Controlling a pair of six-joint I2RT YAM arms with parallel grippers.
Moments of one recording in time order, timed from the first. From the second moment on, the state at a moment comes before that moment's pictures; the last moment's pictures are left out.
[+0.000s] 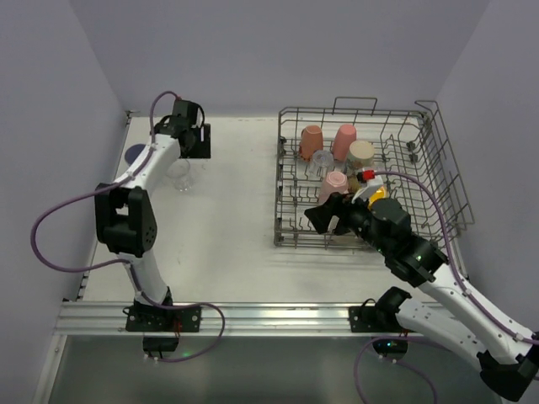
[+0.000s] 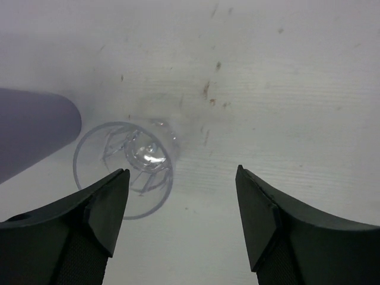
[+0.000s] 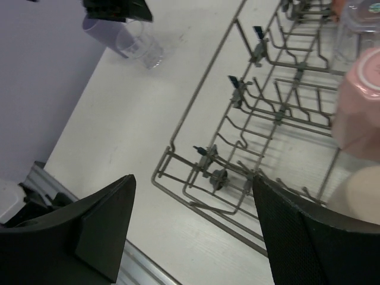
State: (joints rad) left arm -0.16 1.90 1.58 -0.66 -0.23 -0.15; right arm 0.72 0.73 0.75 -0.30 0.03 0.55
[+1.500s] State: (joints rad) left arm -0.48 0.78 0.70 -0.11 0.58 -0.39; right arm 0.57 0.97 0.95 -0.66 0.45 0.48
